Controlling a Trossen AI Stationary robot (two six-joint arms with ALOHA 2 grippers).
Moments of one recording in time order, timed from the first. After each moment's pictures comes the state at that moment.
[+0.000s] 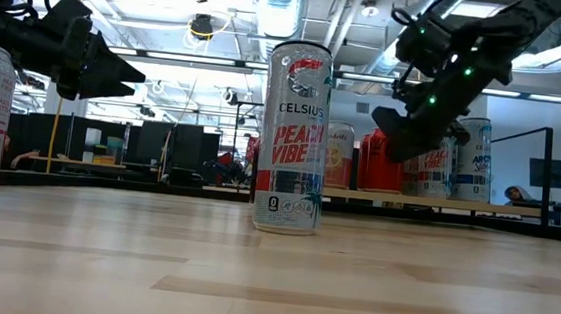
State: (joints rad) left arm 0.12 0.03 0.03 0.01 -0.50 -0.05; right arm -0.31 1.35 0.68 -0.15 0.63 0.49
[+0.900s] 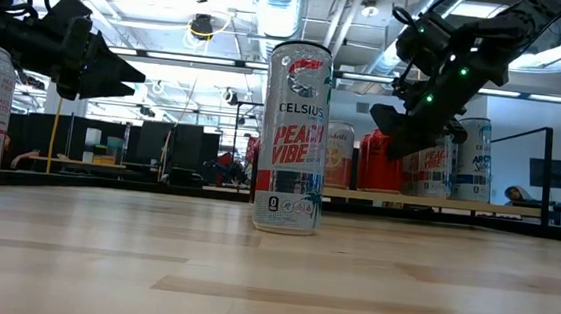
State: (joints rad) left arm 0.12 0.03 0.03 0.01 -0.50 -0.05; right arm -0.36 1.35 0.68 -0.09 0.63 0.46
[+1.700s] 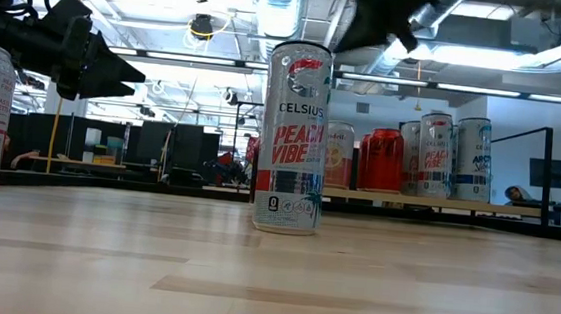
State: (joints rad) left arm 0.12 0.03 0.03 0.01 -0.50 -0.05; right arm 0.01 1.40 1.13 -0.28 0.61 0.41
